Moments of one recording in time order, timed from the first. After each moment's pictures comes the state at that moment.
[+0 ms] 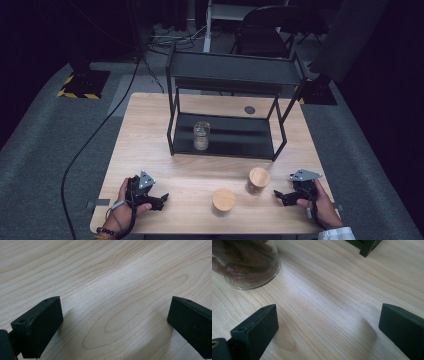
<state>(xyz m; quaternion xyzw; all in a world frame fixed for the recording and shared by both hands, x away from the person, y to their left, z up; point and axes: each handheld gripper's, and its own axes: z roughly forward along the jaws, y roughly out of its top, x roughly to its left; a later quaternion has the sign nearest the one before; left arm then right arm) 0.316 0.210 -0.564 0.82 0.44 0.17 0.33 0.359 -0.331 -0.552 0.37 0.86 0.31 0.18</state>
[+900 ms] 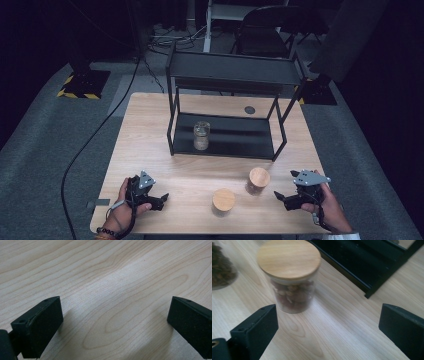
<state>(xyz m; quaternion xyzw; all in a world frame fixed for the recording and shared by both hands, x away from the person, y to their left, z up) 0.316 0.210 -0.564 0.82 0.44 0.17 0.33 0.326 -0.309 -0.494 0.30 0.86 0.36 0.21</state>
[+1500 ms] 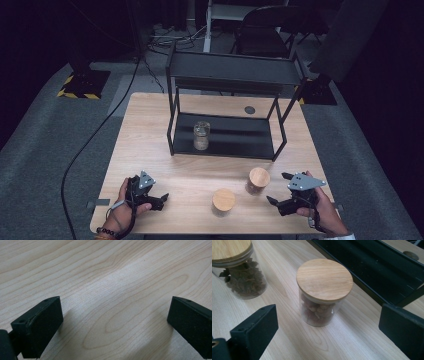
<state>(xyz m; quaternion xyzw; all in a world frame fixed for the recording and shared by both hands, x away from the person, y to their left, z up) 0.316 0.210 -0.564 0.82 0.44 0.17 0.33 0.314 -0.286 -0.486 0.26 0.86 0.38 0.19</state>
